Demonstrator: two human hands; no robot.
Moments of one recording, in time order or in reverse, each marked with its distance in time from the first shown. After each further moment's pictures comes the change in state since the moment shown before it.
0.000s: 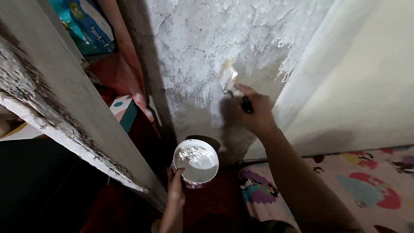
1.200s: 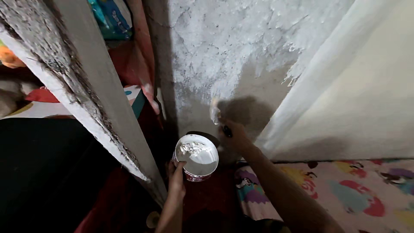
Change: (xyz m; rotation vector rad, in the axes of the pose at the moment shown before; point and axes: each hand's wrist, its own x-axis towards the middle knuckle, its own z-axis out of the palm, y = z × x) left_hand 0.002 0.001 -0.002 -0.038 -0.001 -0.011; right_hand -0.045 -0.007 0.060 0.052 -0.430 0.250
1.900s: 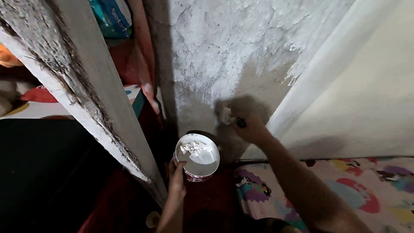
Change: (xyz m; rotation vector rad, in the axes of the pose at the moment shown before) left_hand -0.002 0.006 -0.001 0.012 0.002 -0.028; right_hand 0.007 -0.002 -0.049 -0.113 -0.044 0.044
